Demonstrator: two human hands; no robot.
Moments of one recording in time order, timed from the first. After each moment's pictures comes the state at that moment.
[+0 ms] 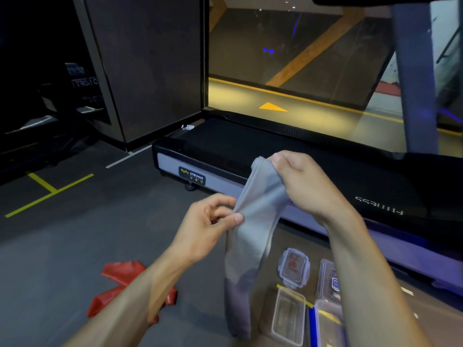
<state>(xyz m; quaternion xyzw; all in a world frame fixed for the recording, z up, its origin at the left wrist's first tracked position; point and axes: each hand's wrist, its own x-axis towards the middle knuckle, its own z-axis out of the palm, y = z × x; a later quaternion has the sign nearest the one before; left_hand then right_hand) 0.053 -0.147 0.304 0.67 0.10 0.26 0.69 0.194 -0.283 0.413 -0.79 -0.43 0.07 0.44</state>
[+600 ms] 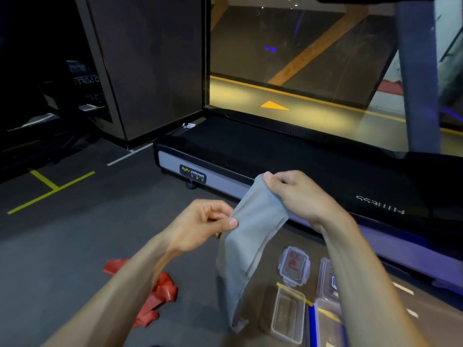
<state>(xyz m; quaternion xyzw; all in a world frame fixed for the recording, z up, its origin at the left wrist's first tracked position) 0.045 -0.123 0.307 0.74 0.09 0.11 0.66 0.205 -0.285 0.386 -0.80 -0.37 0.20 0.42</state>
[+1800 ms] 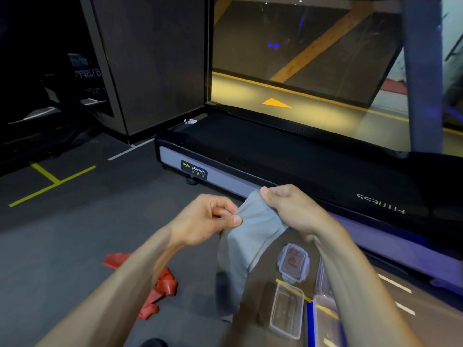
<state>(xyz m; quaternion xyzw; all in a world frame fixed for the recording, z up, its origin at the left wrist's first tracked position) 0.050 -0.127 0.309 0.76 0.10 0.10 0.64 0.196 -0.284 0.350 -0.76 -0.35 0.31 0.45</state>
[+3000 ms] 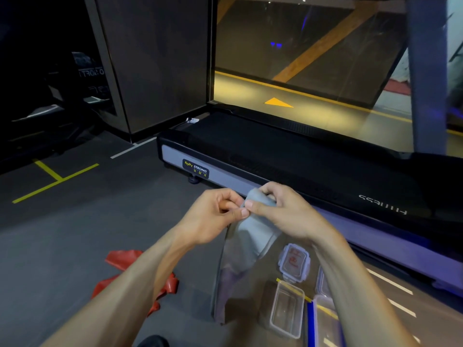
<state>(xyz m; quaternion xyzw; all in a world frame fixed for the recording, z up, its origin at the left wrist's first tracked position) 0.060 -0.137 0.305 0.74 0.11 0.18 0.63 0.189 -0.284 0.350 -0.79 -0.43 0.22 0.38</state>
